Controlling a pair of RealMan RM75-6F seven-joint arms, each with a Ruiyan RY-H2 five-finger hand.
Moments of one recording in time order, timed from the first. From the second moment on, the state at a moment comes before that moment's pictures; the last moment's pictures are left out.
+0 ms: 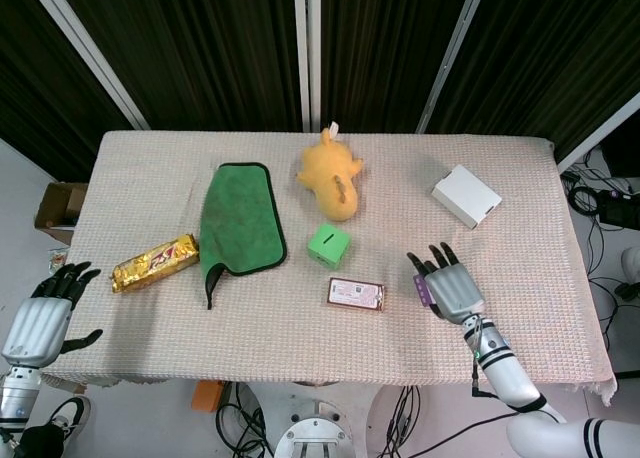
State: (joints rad) left arm -0.08 -1.11 0.02 -1.61 1.54 1.45 0.07; right arm 0.53 -1.37 0.03 -1.74 -1.17 1.09 -0.66
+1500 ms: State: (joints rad) left arm -0.10 -1.12 0.02 -1.64 1.54 1.43 0.11; right arm 0.43 -1.47 -0.04 -1.21 -1.57 1.14 0.70
